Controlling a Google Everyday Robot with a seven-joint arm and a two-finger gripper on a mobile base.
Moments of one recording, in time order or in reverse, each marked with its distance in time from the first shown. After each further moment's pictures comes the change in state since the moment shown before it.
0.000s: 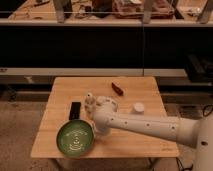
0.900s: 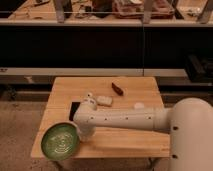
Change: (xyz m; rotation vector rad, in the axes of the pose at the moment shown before) arm -0.001 -0.072 0.009 -0.031 -0.053 -0.077
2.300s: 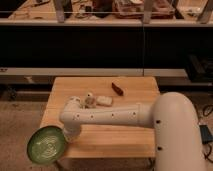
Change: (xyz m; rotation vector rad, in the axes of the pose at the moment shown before) arm 0.010 -0.064 -0.001 0.057 -0.015 -0.050
